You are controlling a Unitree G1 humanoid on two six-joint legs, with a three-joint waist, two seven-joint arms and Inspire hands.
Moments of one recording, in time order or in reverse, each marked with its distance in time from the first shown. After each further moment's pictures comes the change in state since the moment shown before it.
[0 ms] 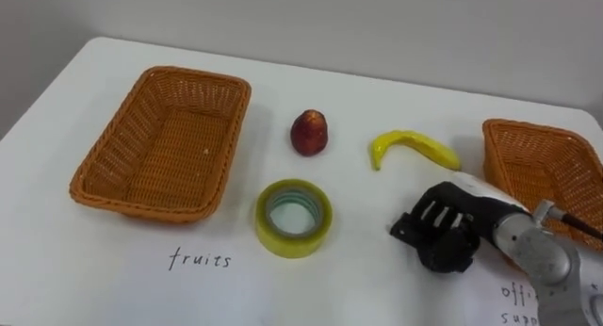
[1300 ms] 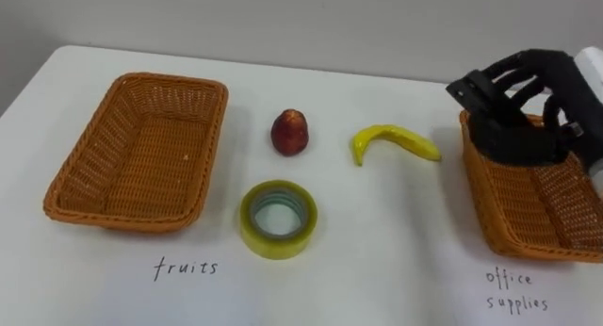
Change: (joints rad) left arm 0.095 -0.022 0.137 0.023 0.005 -0.048 -0.090; right arm -0.001 -0.001 -0.330 -0.160 0.182 -0.189 -0.385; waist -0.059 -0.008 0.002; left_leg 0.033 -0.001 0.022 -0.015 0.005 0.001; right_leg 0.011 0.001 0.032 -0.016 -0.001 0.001
